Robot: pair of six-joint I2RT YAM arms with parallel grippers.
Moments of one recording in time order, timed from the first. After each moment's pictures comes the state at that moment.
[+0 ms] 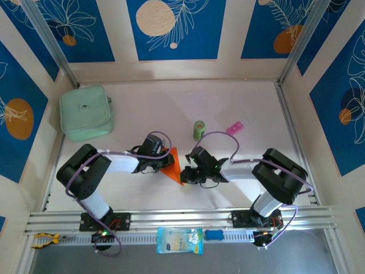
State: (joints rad) left arm -0.66 1.66 0.63 0.17 0.32 -0.97; right arm 0.87 1.58 0.56 0.09 -0.38 0.87
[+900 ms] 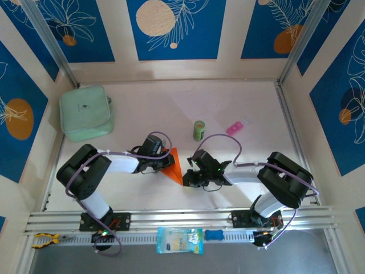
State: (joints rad) left arm -0.66 1.66 0.63 0.17 0.33 -0.97; right arm 0.89 1.52 0.51 0.06 -0.39 0.88
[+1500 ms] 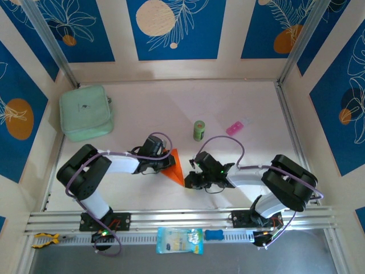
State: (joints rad) left arm -0.67 1.66 0.63 0.17 0.34 -0.98; right arm 0.89 1.47 0.46 0.07 -0.39 0.88
